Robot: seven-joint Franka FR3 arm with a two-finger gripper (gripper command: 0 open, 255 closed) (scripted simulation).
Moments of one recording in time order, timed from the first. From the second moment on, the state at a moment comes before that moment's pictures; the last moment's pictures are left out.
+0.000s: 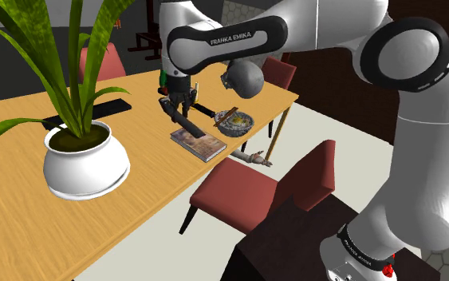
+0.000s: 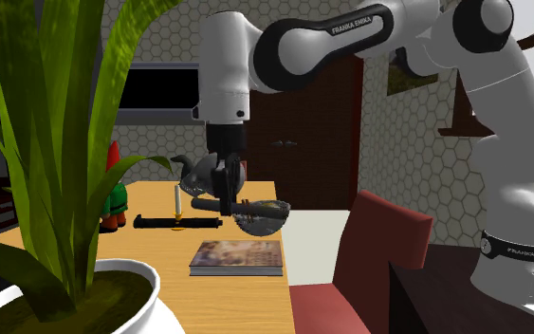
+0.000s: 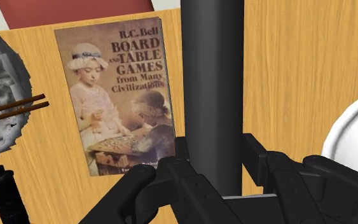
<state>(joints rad) 0.11 0.46 0.31 -1.52 -0.23 1.94 0.35</state>
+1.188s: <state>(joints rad) -0.18 0.36 0.20 -1.67 -0.17 2.04 -0.03</state>
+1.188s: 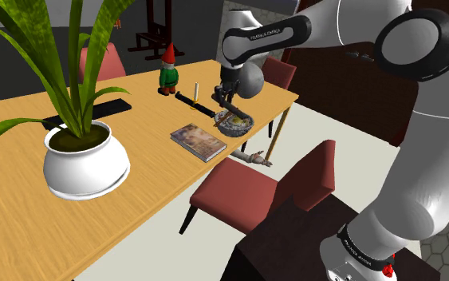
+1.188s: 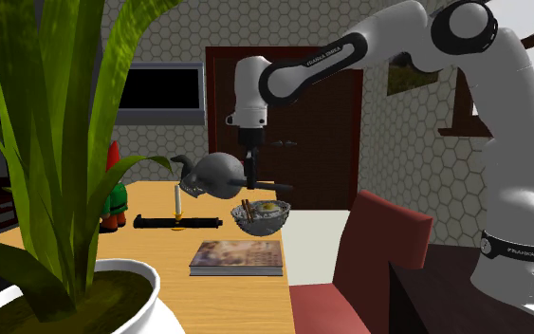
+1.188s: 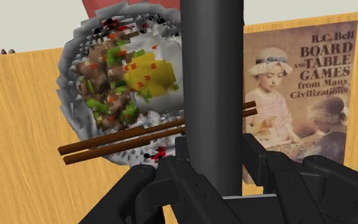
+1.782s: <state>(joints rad) -0.26 0.40 0.17 -1.69 -0.17 2.10 -0.14</state>
